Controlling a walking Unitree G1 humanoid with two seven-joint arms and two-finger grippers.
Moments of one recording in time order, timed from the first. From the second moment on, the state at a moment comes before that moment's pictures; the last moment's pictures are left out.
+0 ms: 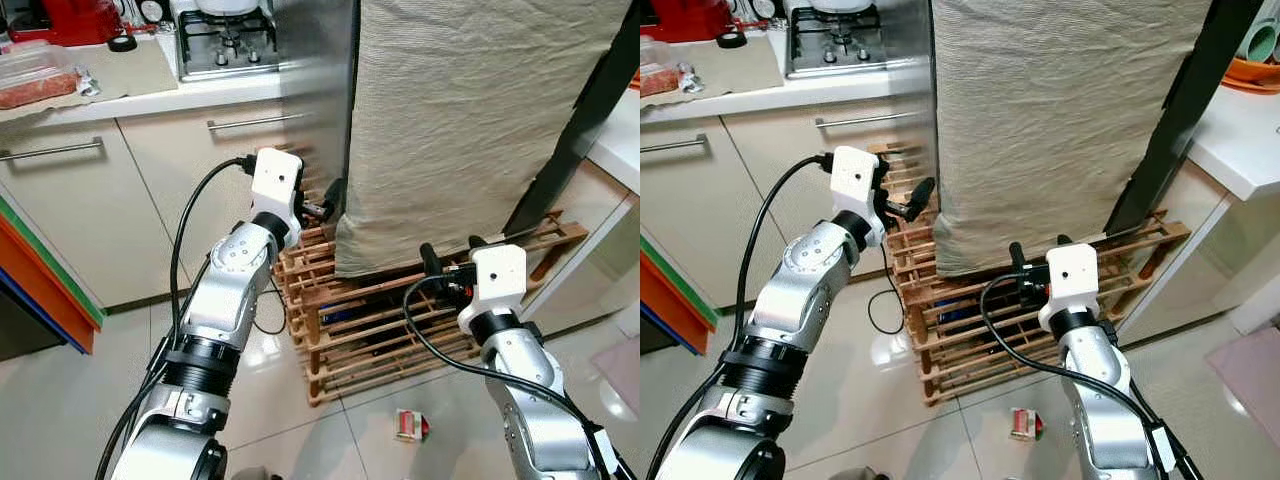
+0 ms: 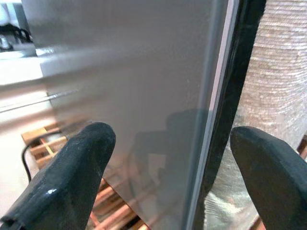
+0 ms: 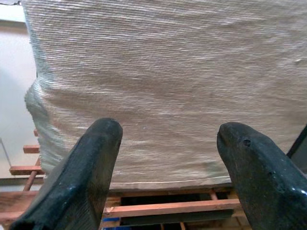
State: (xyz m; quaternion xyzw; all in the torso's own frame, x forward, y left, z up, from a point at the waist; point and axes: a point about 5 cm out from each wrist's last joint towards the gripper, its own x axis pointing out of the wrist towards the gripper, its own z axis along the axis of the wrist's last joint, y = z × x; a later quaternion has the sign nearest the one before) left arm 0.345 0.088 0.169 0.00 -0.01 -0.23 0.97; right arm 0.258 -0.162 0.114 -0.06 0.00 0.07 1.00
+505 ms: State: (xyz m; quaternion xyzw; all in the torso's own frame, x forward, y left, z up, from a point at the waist) left arm 0.334 0.075 0.177 -0.01 -0.02 -0.27 0.96; right arm 0.266 -0.167 0.112 -0.06 0.01 0.07 1.00
